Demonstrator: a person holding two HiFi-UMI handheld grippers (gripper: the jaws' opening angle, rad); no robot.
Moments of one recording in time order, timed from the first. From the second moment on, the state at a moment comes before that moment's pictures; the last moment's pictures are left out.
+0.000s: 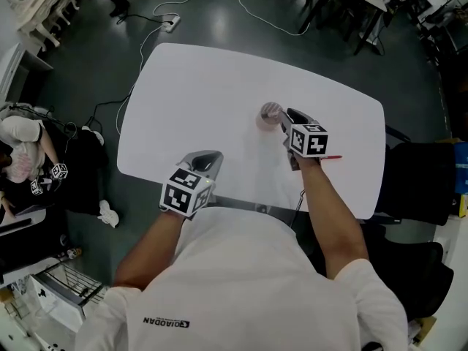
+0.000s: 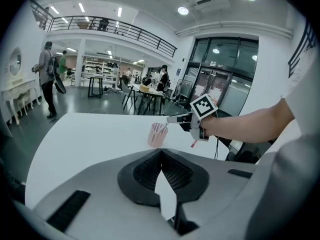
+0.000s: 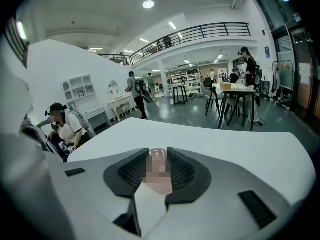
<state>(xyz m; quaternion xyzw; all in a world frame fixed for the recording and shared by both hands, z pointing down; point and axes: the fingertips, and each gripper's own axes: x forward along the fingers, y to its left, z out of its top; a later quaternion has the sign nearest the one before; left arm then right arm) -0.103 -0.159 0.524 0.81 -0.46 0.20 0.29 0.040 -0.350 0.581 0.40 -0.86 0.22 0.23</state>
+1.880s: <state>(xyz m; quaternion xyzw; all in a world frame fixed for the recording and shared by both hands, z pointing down) -0.048 -0.171 0.478 0.87 -0.39 0.19 0.22 0.070 -0.179 0.481 0.37 -0.89 0.24 0.14</state>
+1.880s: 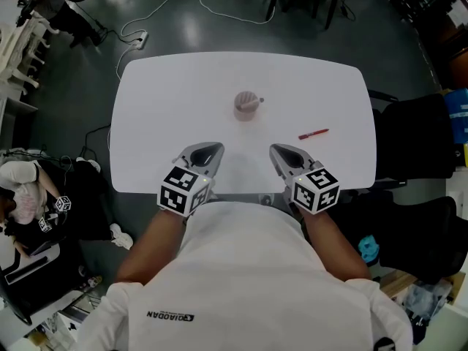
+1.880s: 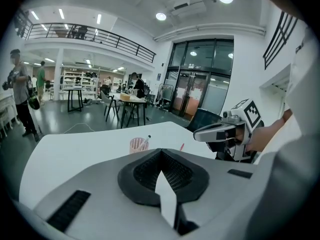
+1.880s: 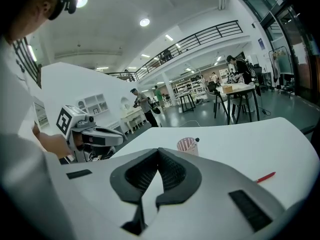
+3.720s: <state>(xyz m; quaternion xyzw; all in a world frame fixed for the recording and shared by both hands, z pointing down) -0.030 -0.178 0.537 0.82 -0.42 0.25 0.29 0.349 -0.304 0.703 0.62 -0.55 0.54 0.14</state>
